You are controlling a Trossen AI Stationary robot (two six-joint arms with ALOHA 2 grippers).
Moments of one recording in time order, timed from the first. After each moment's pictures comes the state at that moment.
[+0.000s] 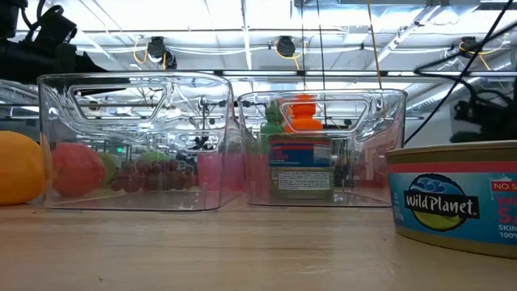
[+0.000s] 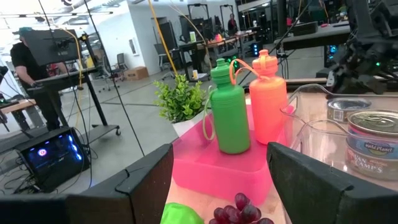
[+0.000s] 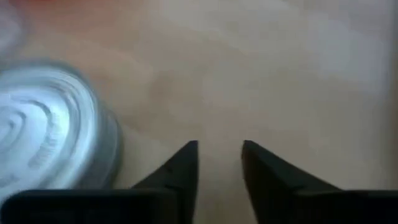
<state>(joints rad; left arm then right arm) -0.16 0.04 0.05 0.00 -0.72 0.18 0.54 1.12 0.22 -0.75 0.81 1.67</state>
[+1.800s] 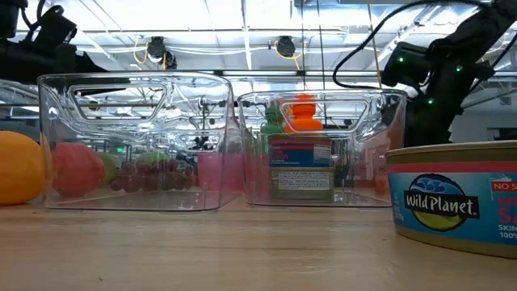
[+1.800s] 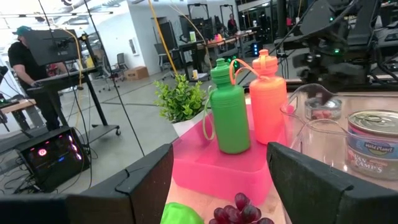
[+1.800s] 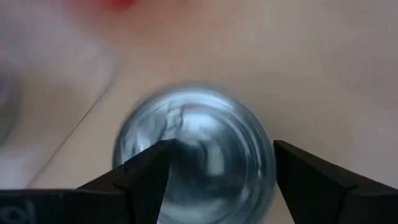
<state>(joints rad) -0.16 0.04 0.05 0.00 -0.72 0.18 -0.40 1.11 0.43 -0.45 -0.01 0.54</state>
